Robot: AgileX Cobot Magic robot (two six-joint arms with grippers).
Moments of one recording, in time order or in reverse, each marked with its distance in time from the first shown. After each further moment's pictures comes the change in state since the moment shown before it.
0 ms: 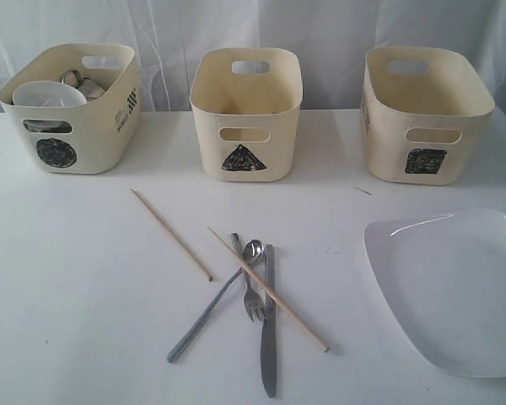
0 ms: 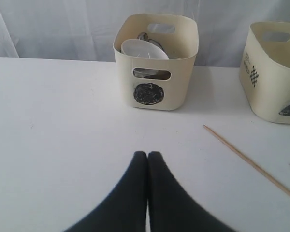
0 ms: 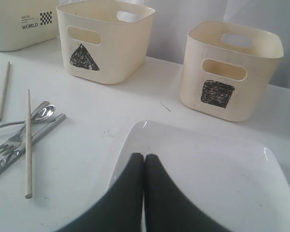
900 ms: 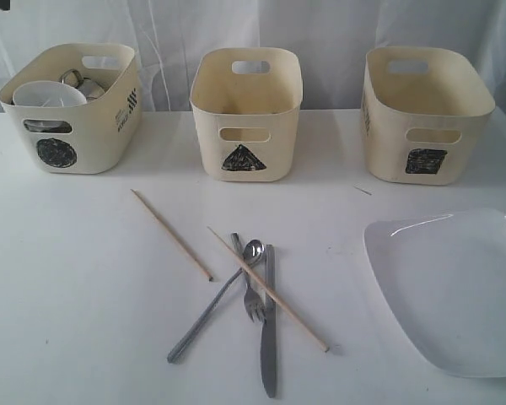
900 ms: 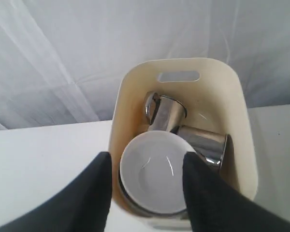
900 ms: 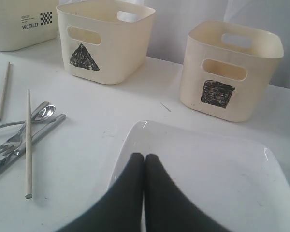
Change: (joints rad) left arm 0.000 1.420 -1.329 0.041 0.139 0.142; right arm 0.000 0.000 0.000 0.000 0.000 0.000
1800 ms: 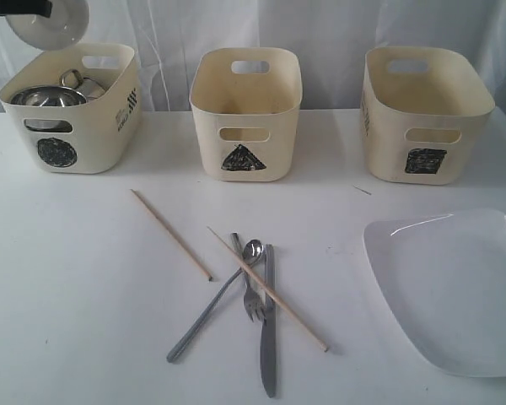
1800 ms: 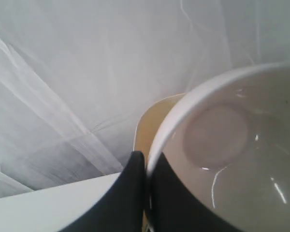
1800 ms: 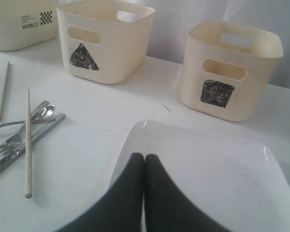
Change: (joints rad) left arm -0.017 0.231 -0.152 0.139 -0.199 0.041; right arm 0.000 0.000 0.000 0.000 0.000 0.000
